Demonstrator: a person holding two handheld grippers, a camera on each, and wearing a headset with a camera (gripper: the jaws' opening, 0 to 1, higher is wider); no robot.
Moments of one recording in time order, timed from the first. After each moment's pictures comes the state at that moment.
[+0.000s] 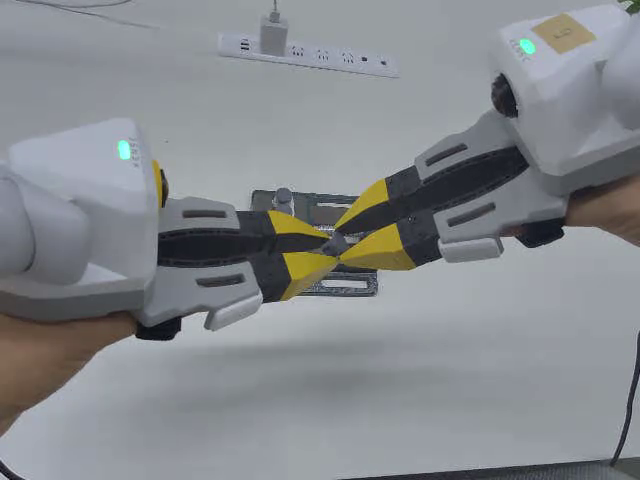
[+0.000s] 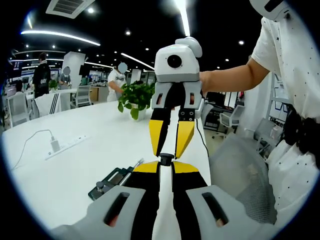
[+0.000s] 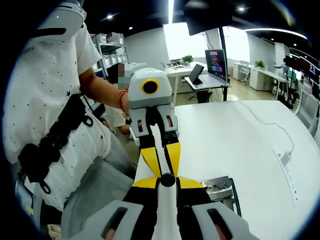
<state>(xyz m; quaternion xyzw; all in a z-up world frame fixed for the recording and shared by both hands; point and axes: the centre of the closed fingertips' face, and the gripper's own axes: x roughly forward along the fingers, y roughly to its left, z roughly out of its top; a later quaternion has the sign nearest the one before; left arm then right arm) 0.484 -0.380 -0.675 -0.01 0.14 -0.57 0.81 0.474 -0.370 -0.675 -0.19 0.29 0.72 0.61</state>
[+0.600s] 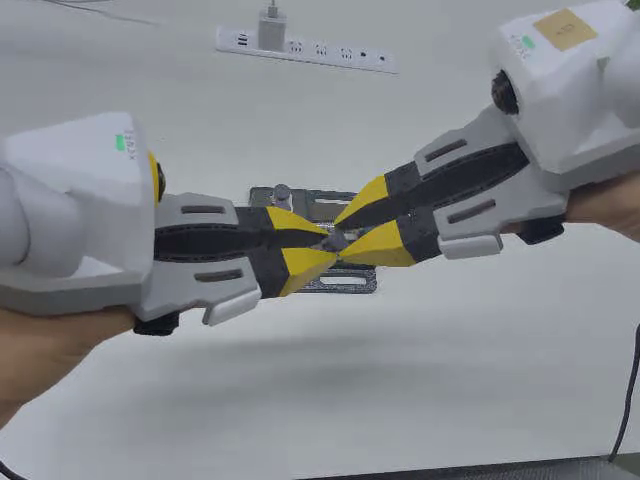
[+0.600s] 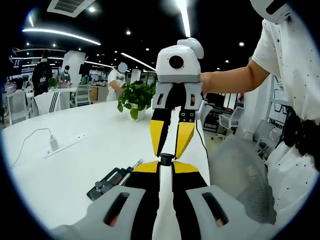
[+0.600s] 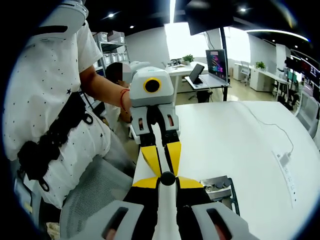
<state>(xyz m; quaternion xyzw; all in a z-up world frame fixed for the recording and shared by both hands) 0.486 -0.380 -0.675 -0.02 0.14 -0.57 0.81 0.476 -0.372 -0.677 -0.20 0.29 0.72 0.60</state>
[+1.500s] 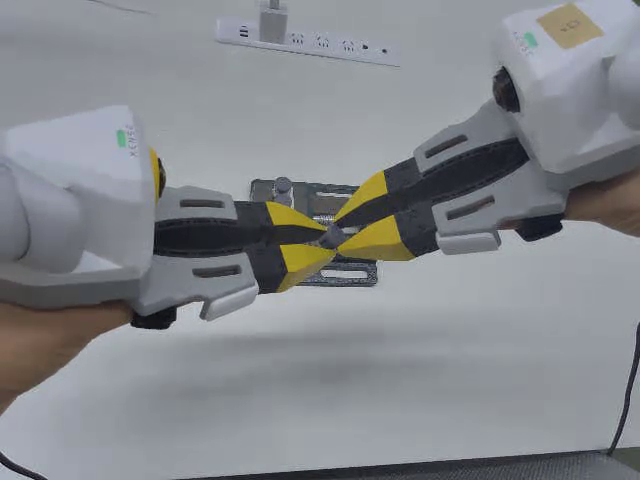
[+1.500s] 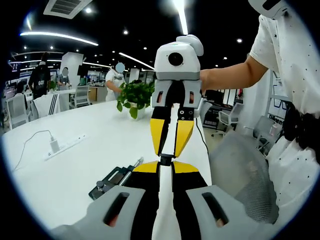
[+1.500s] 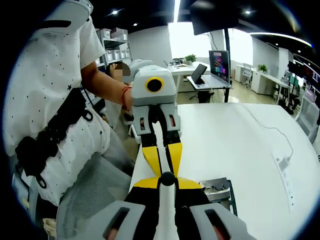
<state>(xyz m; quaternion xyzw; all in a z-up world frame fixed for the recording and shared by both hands) 0.483 -0.377 -0.679 0.00 0.14 -0.57 0.81 0.474 -0.369 -0.679 -0.21 0.28 0.72 0.60</state>
